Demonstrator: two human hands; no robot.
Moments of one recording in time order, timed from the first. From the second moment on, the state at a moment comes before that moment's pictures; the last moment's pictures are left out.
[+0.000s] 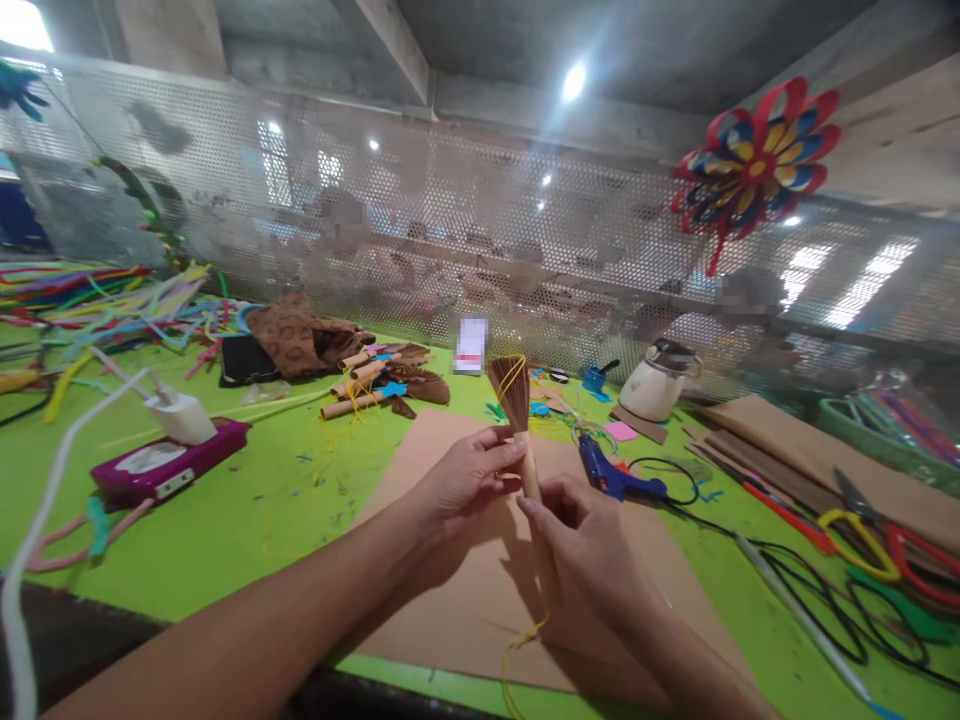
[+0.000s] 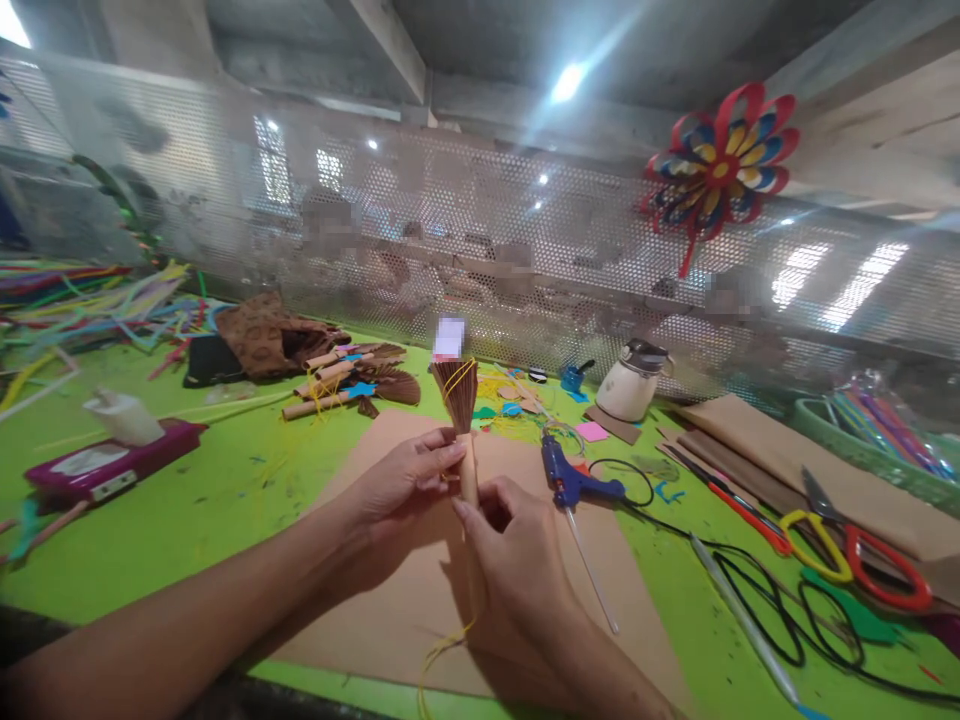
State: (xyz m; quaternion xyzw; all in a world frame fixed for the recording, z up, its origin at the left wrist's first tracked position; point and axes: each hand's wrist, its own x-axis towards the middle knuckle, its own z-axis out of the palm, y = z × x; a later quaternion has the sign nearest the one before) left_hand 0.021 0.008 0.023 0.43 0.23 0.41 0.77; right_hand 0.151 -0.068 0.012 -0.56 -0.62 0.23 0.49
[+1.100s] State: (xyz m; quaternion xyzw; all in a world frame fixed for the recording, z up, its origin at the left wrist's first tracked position) left_hand 0.016 0.002 0.033 0.43 0.19 0.40 0.79; right_hand 0.147 -0.076 0.007 -0.52 -0.66 0.15 0.52
